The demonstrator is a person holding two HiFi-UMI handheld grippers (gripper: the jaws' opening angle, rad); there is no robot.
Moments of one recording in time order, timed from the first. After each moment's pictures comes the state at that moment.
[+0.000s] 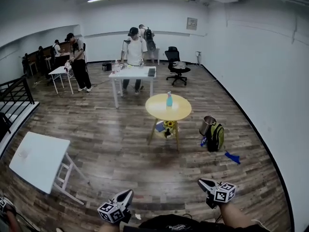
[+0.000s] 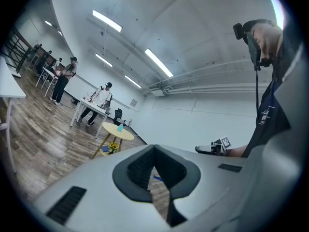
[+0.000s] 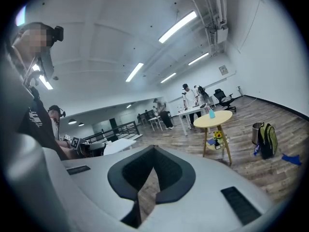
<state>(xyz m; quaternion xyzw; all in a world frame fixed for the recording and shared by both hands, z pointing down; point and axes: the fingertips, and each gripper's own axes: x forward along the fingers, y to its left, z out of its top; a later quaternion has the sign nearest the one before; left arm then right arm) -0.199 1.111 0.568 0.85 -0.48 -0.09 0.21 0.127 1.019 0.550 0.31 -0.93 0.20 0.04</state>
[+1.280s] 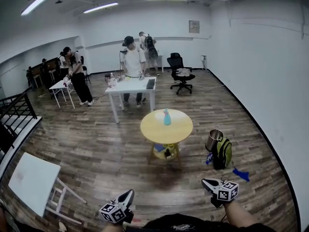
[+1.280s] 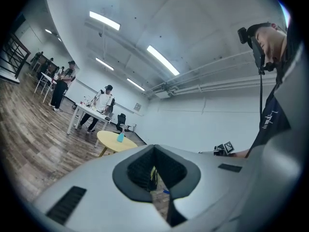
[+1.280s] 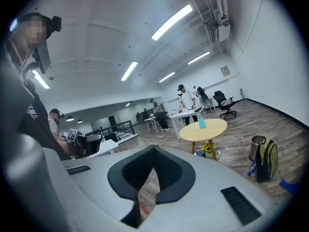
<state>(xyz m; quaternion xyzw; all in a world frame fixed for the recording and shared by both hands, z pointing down) -0.094 0.728 0.541 0.83 -0.51 -0.10 0.19 0.250 0.626 0.549 0.30 -0.93 0.19 0.05</state>
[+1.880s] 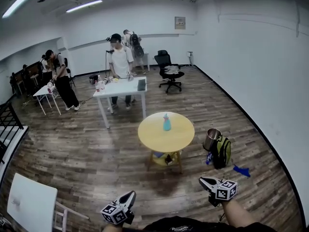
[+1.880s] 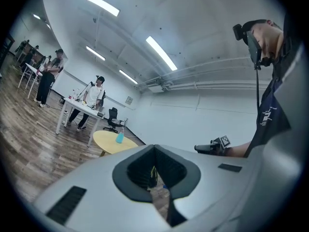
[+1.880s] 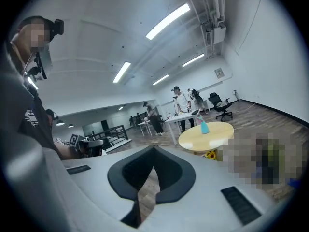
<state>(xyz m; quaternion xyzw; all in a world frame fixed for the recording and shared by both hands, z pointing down) -0.241 0.554 0.552 0.87 -0.44 -0.07 0.20 0.085 0.485 0.543 0.34 -0.92 0.20 0.03</state>
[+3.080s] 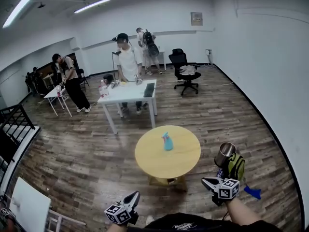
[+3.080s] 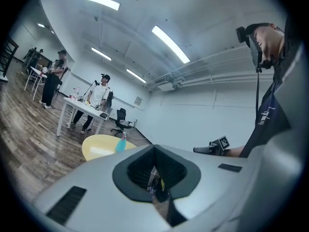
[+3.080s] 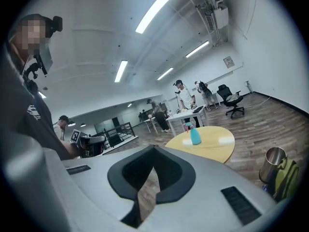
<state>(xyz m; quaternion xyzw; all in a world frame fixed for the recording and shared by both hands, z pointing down) -0.071 0.197 0.555 0.84 -0.50 -0.06 0.21 0.237 0.090 0.567 0.26 -0.94 0.22 0.05</state>
